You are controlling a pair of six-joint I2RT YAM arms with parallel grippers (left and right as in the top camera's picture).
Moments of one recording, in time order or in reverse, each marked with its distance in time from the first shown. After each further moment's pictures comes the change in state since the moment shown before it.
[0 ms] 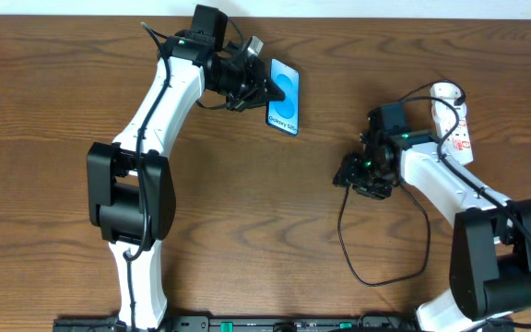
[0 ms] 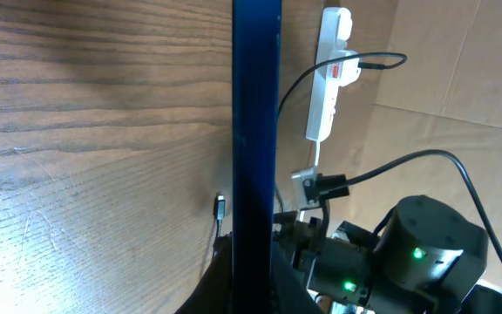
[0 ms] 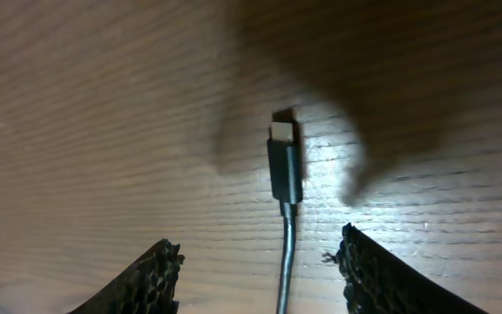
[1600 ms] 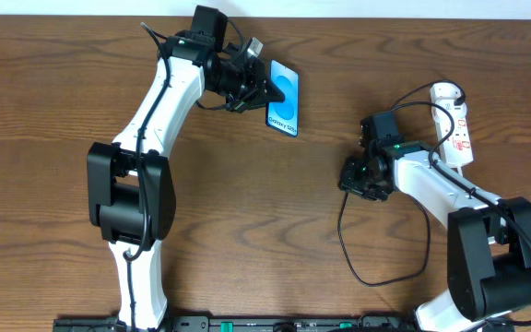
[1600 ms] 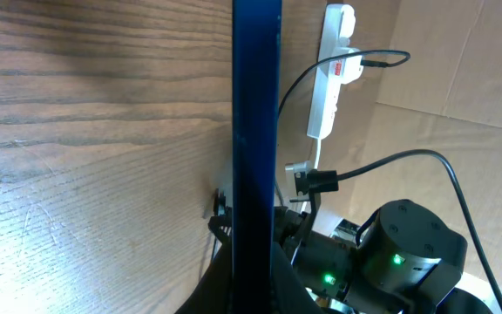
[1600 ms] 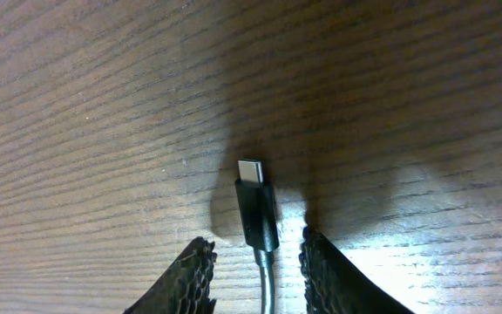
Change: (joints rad) left arm 0.000 0.000 0.000 -0.014 0.000 0.000; right arm 0.023 0.003 -0.077 0.134 0.082 0.061
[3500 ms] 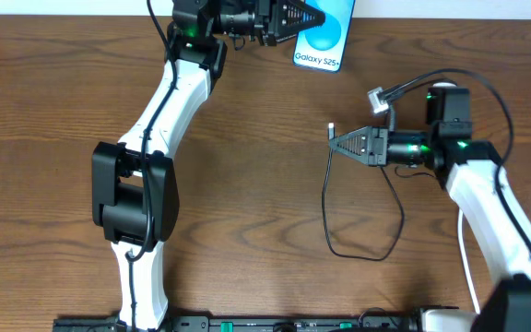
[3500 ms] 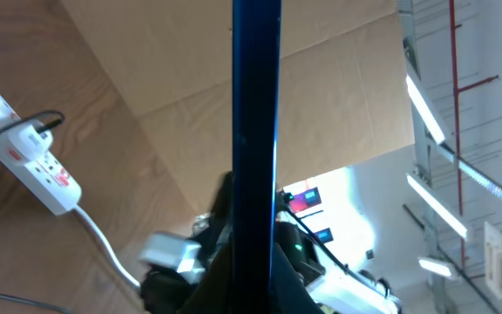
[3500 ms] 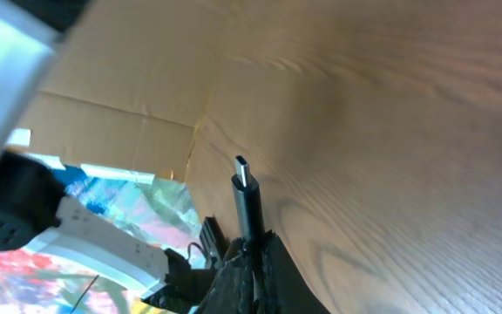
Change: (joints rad) left arm -0.027 0.000 -0.016 1.639 0.482 -1.100; right arm -0.210 -0.287 0.070 0.121 -0.993 -0.345
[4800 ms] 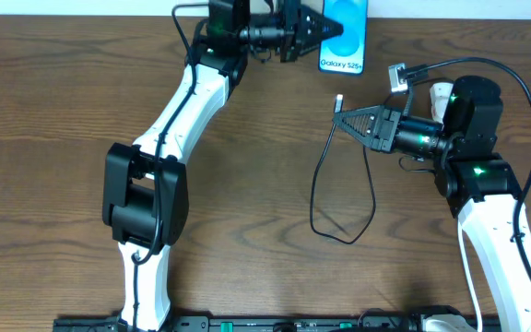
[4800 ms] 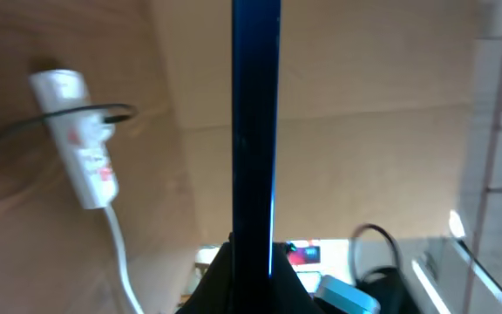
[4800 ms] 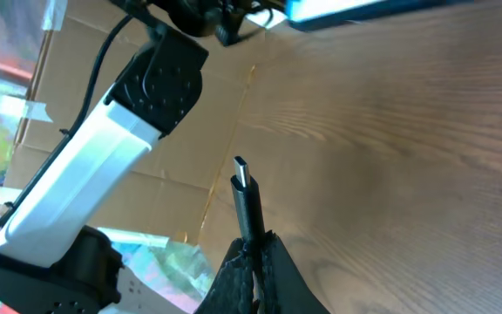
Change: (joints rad) left arm -0.074 0.001 -0.003 -0.539 -0.232 0.293; right arm 0.047 -0.190 0.000 0.238 0.162 0.431
